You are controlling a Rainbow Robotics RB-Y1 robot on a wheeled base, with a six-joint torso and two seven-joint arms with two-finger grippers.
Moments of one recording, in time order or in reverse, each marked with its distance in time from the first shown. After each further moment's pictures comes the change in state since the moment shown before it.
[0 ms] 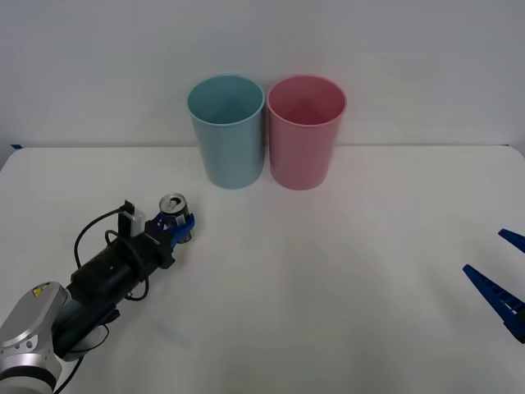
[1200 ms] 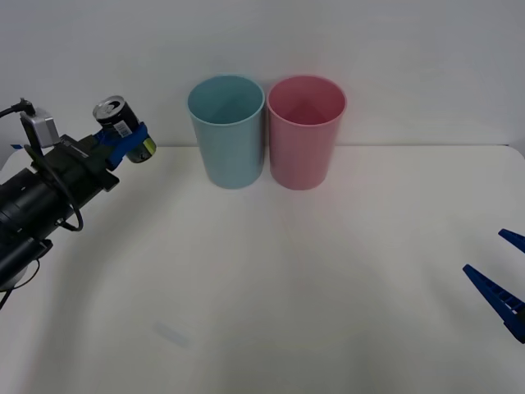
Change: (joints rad) right arm 0.000 0.000 0.000 0.000 0.000 0.000 0.000; left arm -0.030 0.209 0.078 -0.403 0.017 0.000 0.525
